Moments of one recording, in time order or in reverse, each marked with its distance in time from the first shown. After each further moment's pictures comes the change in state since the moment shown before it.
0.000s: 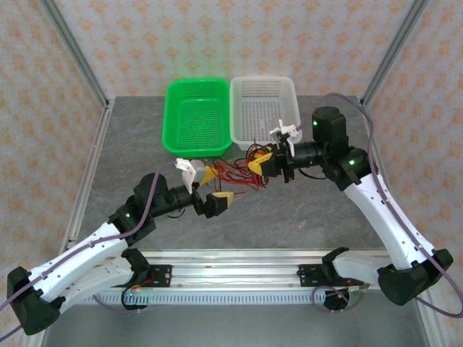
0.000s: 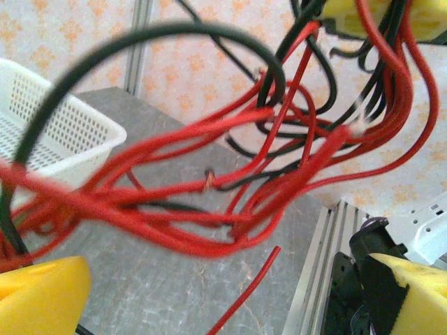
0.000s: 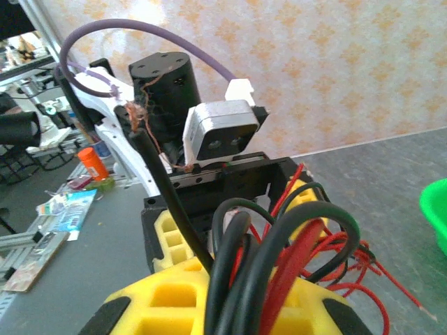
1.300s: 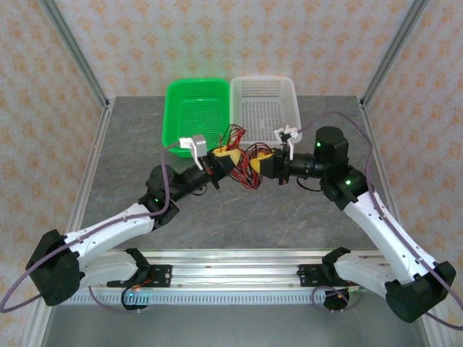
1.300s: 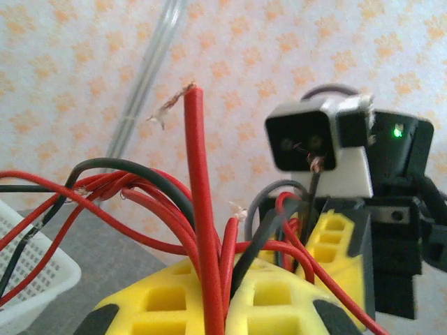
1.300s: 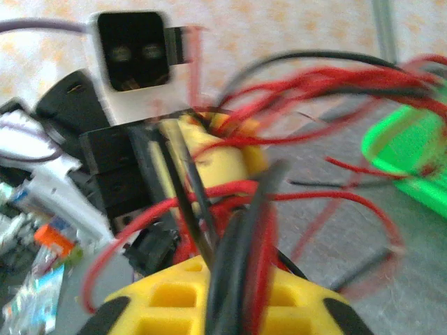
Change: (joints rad) left arm 0.006 0.302 0.029 0.673 -0.098 -0.254; right arm 0.010 -0.147 -0.296 0.325 0.322 0.467
